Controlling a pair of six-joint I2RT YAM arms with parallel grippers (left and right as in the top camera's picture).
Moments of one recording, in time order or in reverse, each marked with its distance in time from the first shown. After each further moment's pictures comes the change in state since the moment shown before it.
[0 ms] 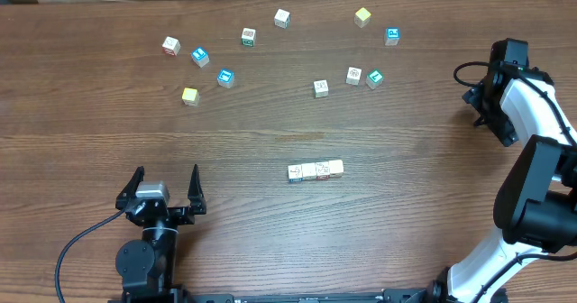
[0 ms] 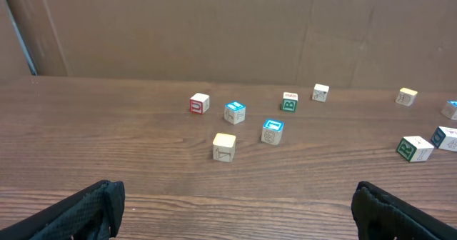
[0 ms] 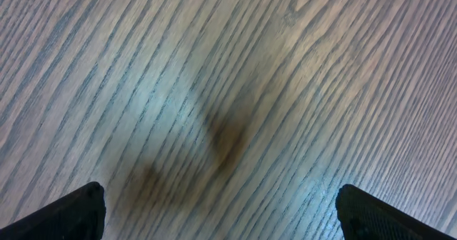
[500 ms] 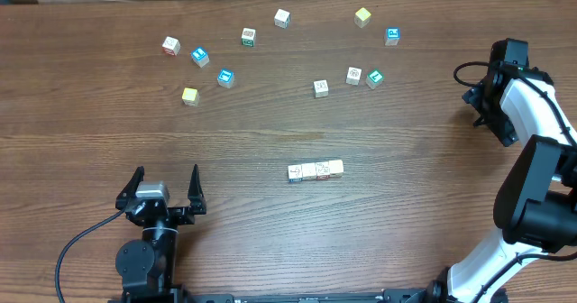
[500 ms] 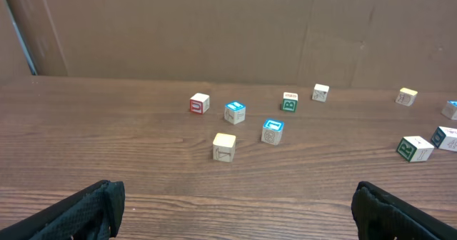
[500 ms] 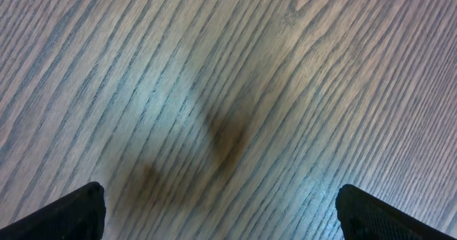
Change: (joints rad) left arm 0.000 0.000 0.000 0.000 0.000 0.000; right arm 0.000 0.000 0.000 0.000 -0.001 0.000
